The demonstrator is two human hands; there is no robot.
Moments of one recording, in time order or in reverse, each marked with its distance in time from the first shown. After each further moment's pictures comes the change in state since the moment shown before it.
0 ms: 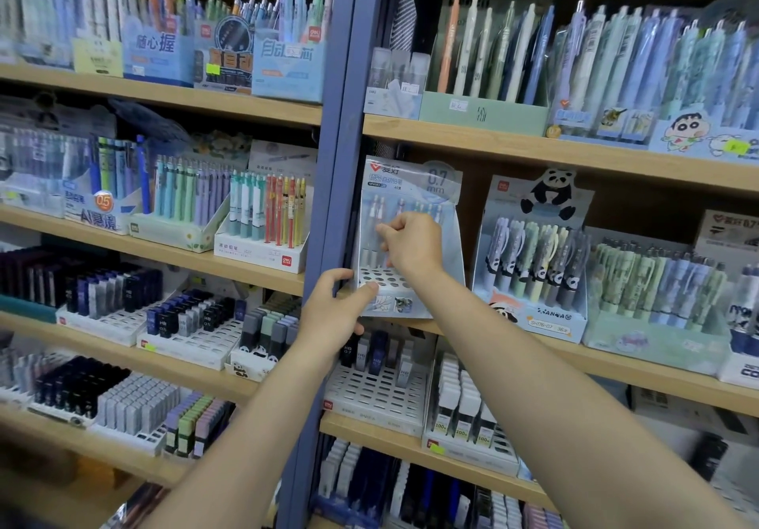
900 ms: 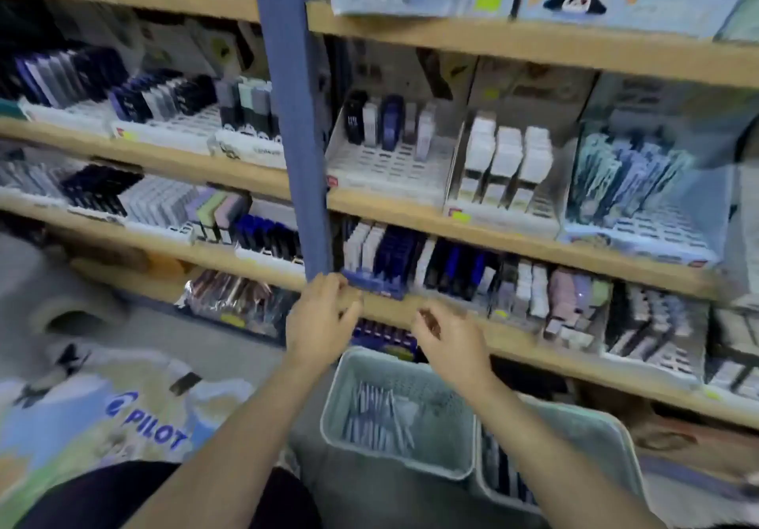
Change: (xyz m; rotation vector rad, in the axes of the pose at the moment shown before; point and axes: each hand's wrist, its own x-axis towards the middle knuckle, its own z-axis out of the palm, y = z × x) left_hand -0.151 -0.293 0.000 0.911 -0.064 0.070; right_hand -0.337 0.285 0.035 -0.150 -0.450 0.183
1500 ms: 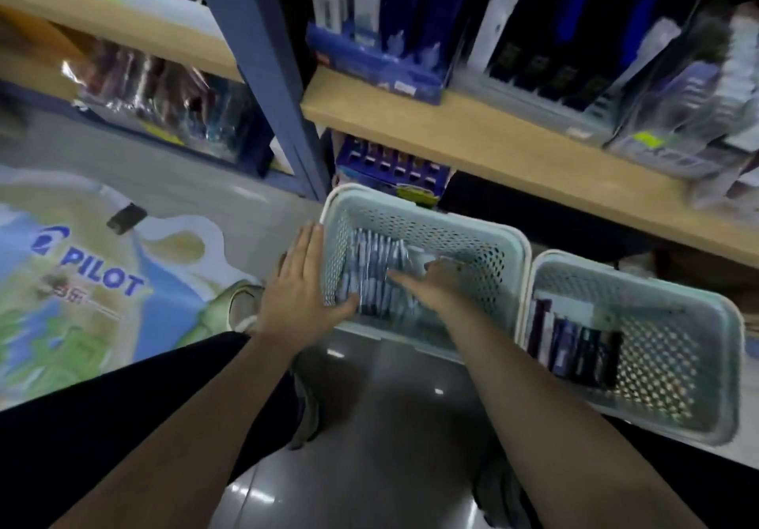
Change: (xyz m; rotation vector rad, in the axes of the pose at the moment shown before) left_hand -0.120 -0.166 0.183 0.213 -0.429 -0.023; right_hand -0.018 0.197 0.230 0.065 -0.689 0.968
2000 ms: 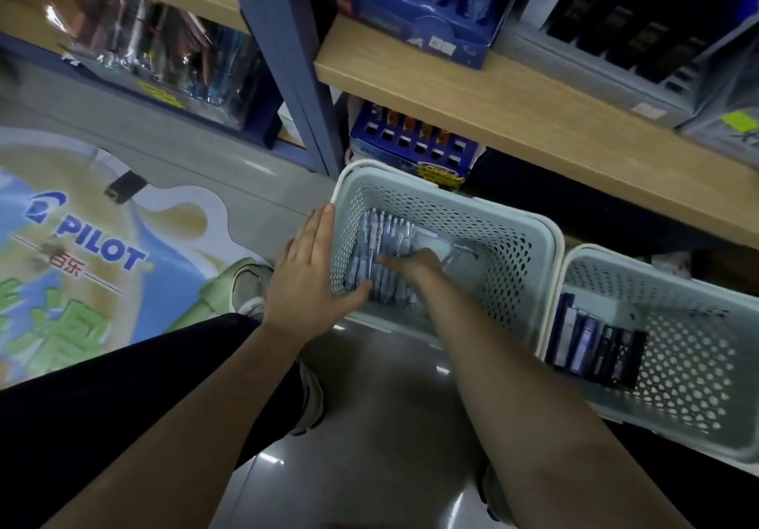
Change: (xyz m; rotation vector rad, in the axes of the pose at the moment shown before) left_hand 0.002 -0.001 0.006 -0.059 0.019 -0.043; right_hand 0.035 -0.020 0.041 0.251 -0.060 0.103
